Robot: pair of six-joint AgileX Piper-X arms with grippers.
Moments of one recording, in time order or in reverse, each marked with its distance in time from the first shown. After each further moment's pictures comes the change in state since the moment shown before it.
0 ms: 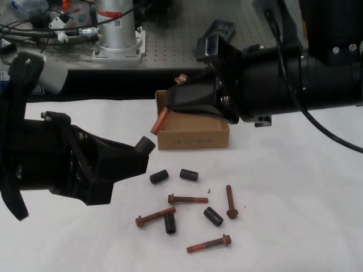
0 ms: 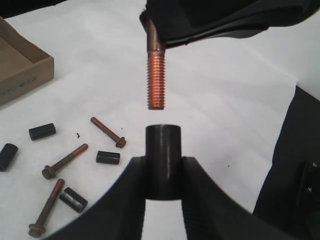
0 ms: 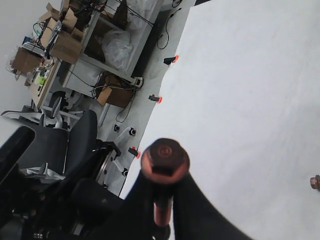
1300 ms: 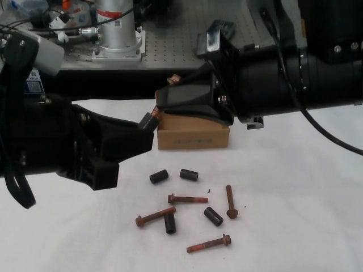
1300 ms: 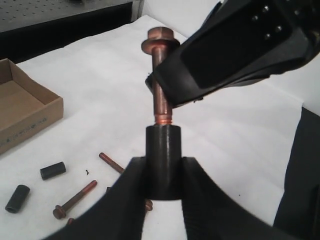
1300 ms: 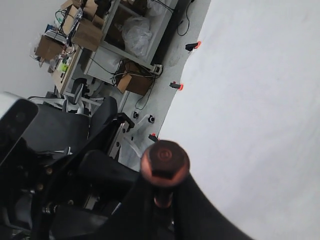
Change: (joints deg) left arm -0.2 0.0 0.1 -7.3 -1.7 -0.4; right arm 0.5 0.0 0.0 -1.0 -5.2 0.8
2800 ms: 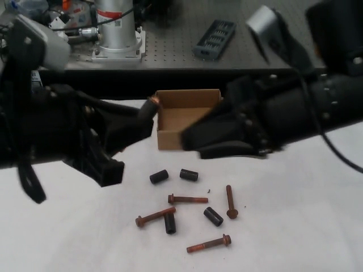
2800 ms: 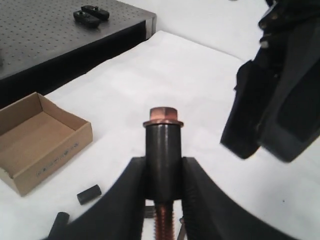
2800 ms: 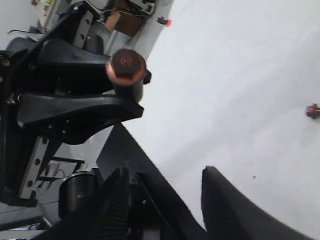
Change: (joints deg) left arm 0.0 2.7 0.2 -5.4 -2.0 7.6; right arm -7.0 -2.0 0.0 21.3 -7.2 -19.4
